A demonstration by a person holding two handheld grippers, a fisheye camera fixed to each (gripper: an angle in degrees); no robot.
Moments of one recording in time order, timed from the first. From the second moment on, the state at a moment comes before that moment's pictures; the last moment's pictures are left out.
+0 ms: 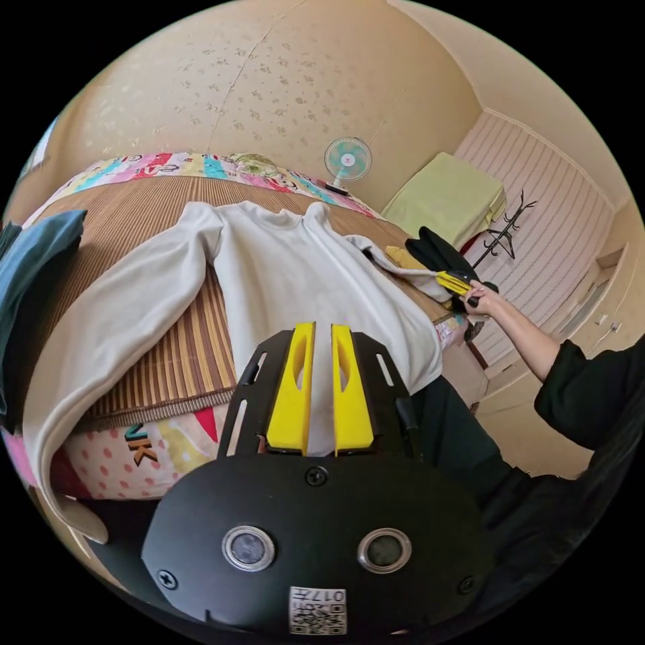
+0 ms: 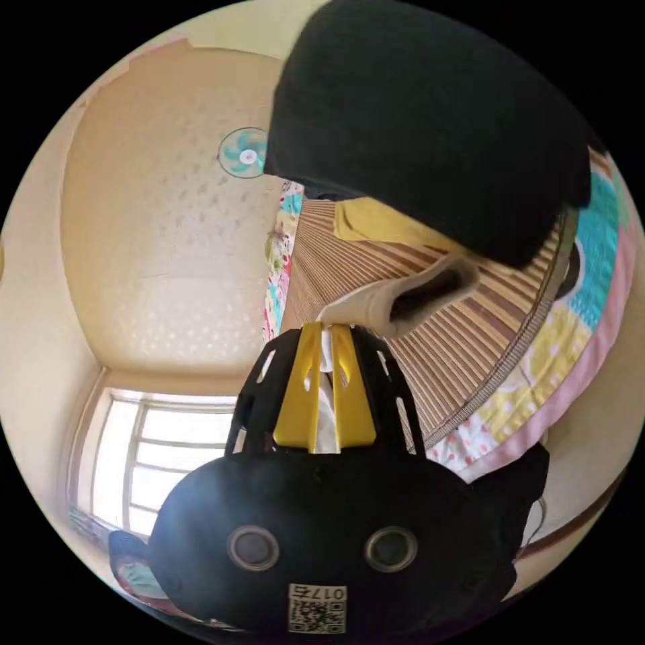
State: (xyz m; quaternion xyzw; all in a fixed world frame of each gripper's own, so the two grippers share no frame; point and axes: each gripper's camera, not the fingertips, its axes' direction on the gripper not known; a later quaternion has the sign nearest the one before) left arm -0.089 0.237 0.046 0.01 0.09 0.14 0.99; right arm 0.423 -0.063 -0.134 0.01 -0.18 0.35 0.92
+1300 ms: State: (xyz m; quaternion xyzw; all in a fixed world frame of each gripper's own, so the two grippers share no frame) left arm -0.196 0.218 -0.049 -0.03 0.20 0.11 0.97; right arm 0.103 0.037 0.075 -0.16 -0.01 -0.08 0.98
